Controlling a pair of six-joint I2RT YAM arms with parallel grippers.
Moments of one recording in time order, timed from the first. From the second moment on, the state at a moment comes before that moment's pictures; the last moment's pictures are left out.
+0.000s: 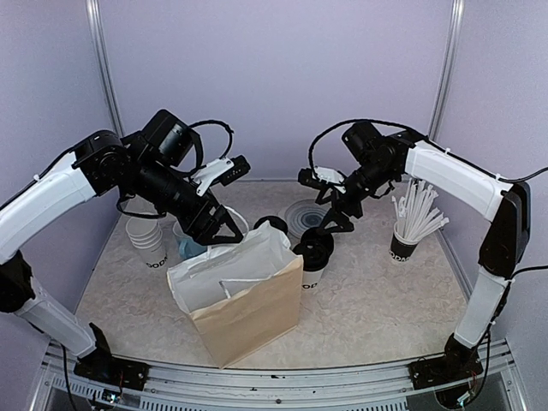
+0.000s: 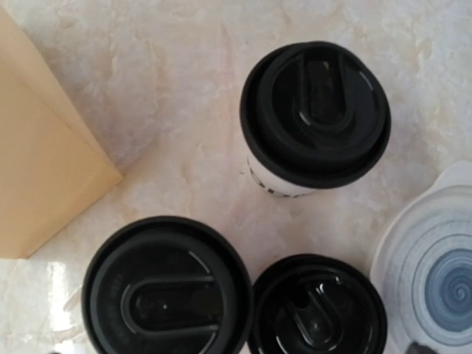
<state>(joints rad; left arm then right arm) -0.88 1.45 1.63 -1.06 0.28 0.04 0.59 1.79 1.74 -0.99 -0.48 -0.79</state>
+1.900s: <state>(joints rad) -0.97 1.17 1.40 -0.94 0.10 -0.03 0.81 1.89 1.67 -1.01 -0.14 -0.81</state>
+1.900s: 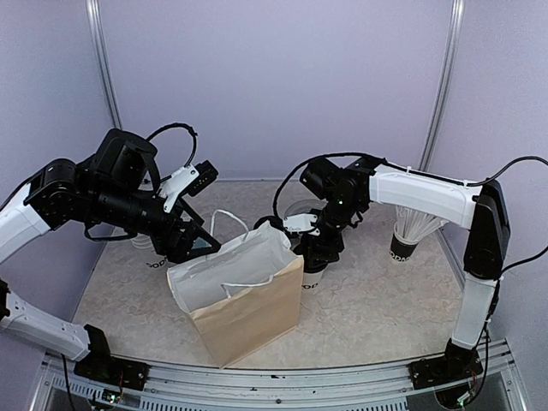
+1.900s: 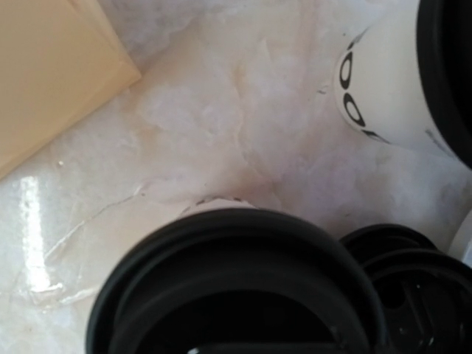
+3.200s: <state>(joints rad) -0.94 1.29 1.39 -0.95 0.10 -0.05 0.75 1.57 1.95 -1.12 -0.31 -0.92</state>
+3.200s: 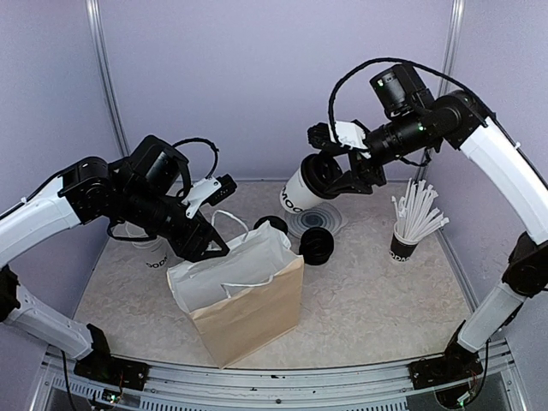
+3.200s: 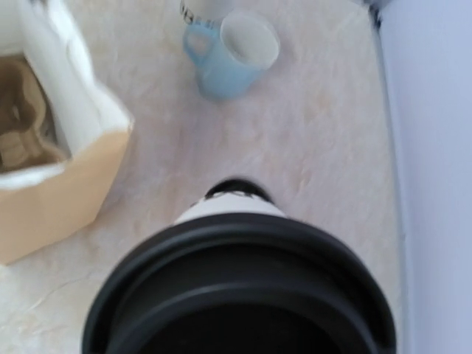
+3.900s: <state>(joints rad) -0.89 1.42 1.50 -0.98 0.22 -0.06 1.07 1.61 2.21 -1.36 -0.35 -0.99</state>
